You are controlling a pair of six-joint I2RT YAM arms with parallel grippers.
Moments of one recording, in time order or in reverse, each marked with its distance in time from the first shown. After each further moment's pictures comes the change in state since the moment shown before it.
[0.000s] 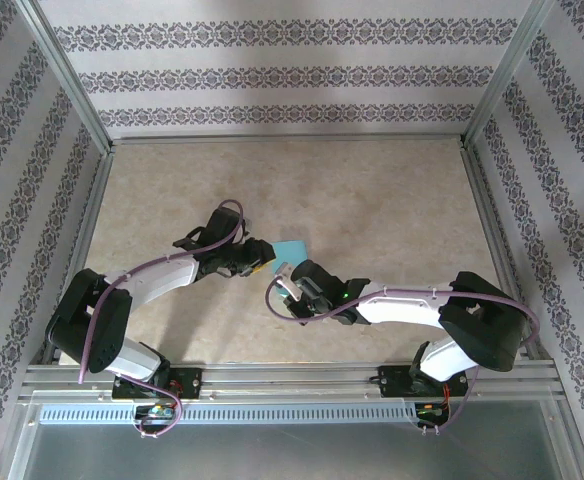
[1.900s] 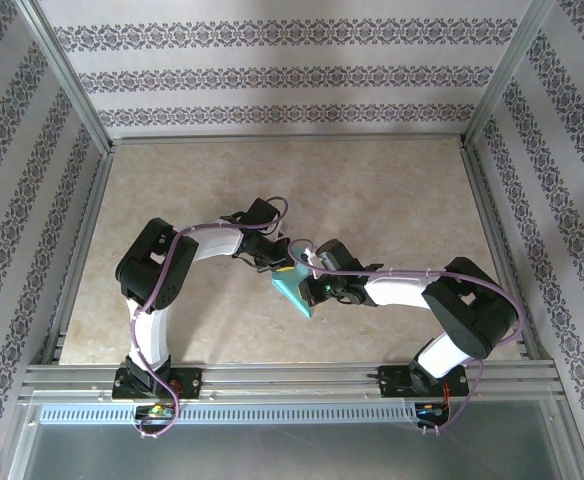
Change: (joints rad) left arm -0.053 0.498 0.337 -0.123 0.126 0.256; right arm -0.260 0.085 -0.040 0.089 -0.248 0.286
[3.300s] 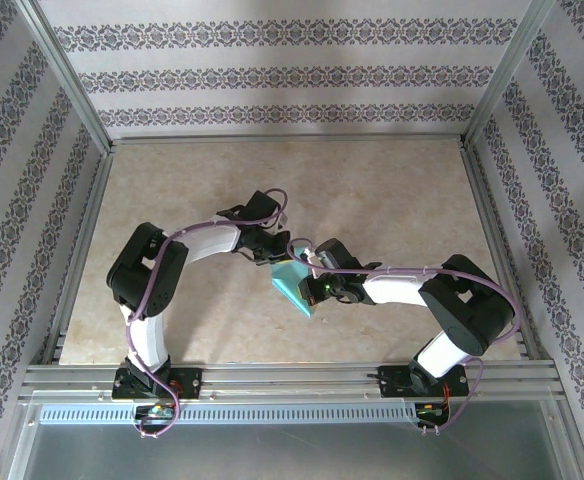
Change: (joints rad) left arm -0.005 -0.084 0.038 -0.067 -0.072 0.027; right arm -0.005 0.023 0.010 -0.006 -0.002 -0.004
